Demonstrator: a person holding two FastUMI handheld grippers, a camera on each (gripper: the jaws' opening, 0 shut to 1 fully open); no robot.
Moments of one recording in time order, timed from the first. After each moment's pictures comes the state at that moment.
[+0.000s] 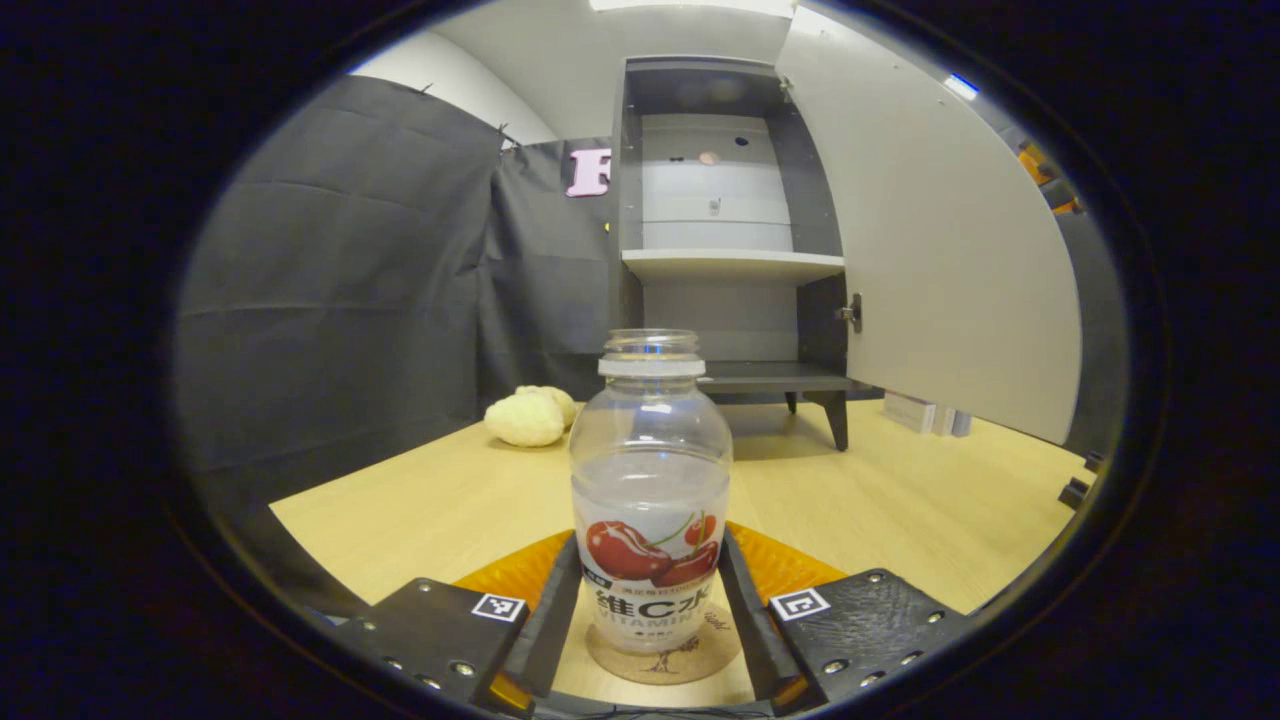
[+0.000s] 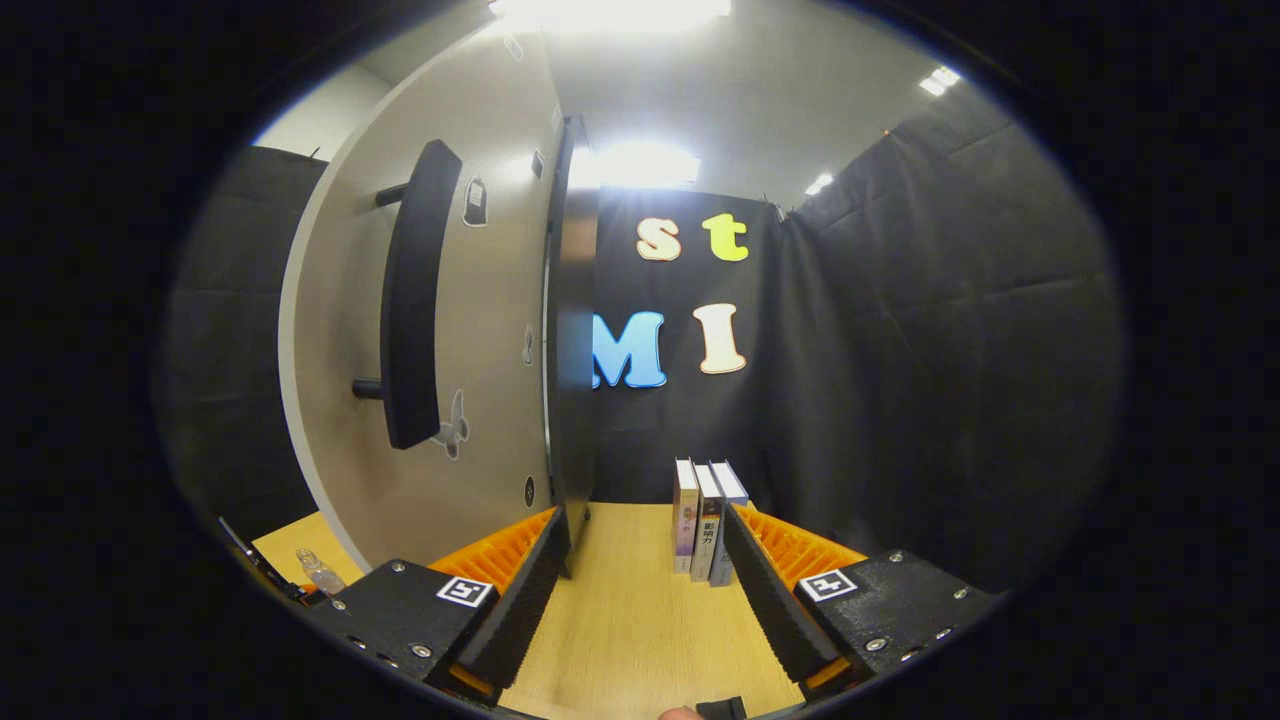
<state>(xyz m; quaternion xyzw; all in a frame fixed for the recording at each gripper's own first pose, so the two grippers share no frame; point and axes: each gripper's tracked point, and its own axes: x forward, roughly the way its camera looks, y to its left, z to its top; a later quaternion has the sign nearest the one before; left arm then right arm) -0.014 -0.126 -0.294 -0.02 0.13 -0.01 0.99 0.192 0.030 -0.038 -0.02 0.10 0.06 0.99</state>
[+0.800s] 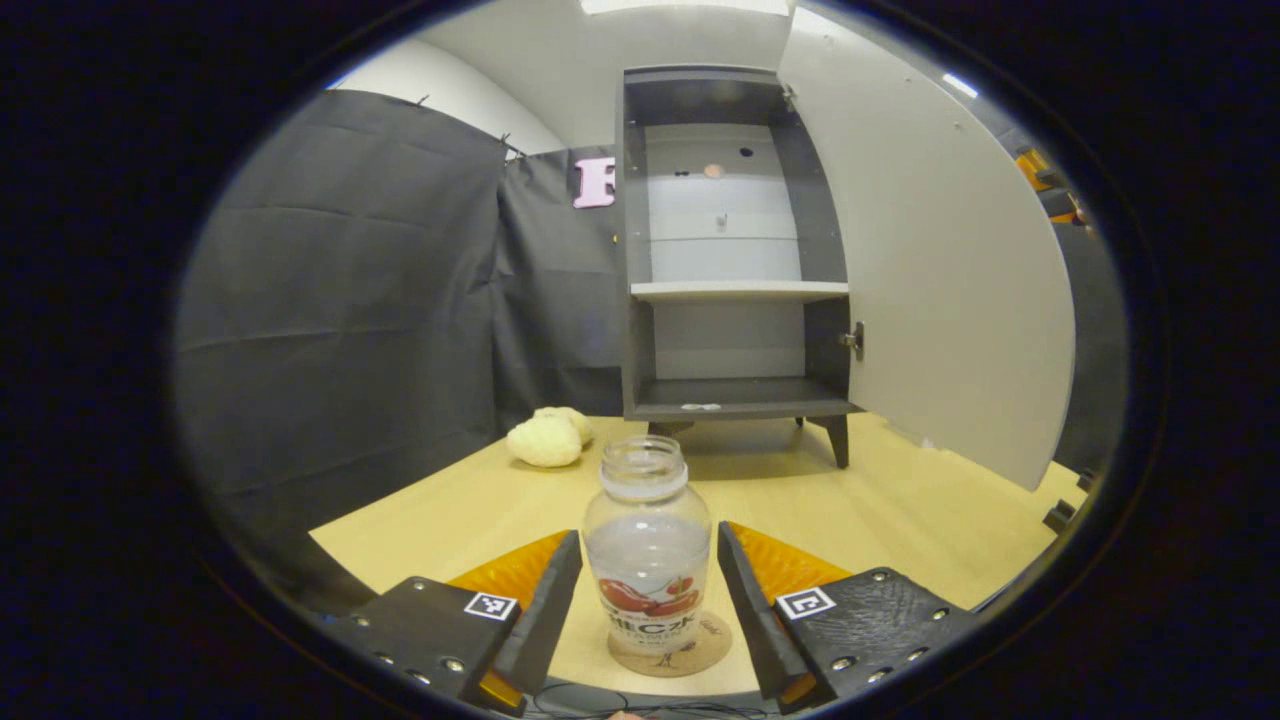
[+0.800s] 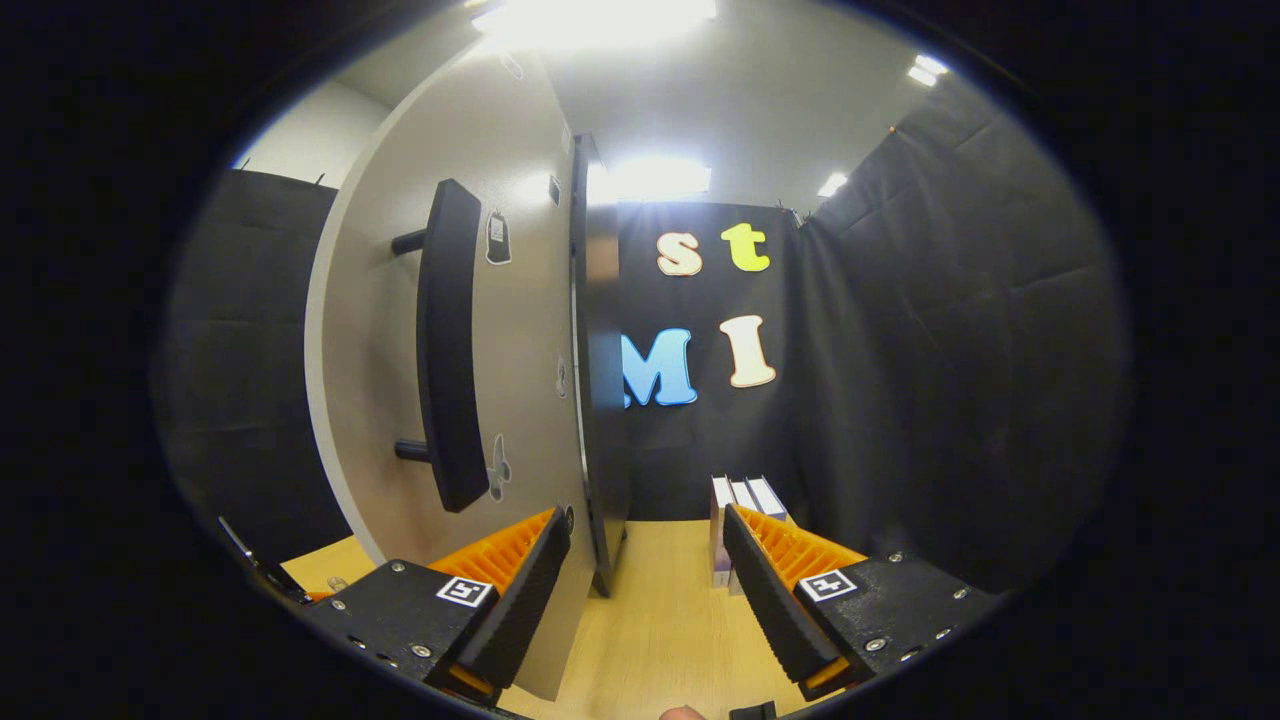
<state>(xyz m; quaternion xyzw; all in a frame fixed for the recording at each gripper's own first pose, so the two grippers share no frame) -0.032 -0.119 -0.228 0.00 0.12 0.01 0.99 0.206 0.051 -0.021 0.03 0.08 0.10 0.99</state>
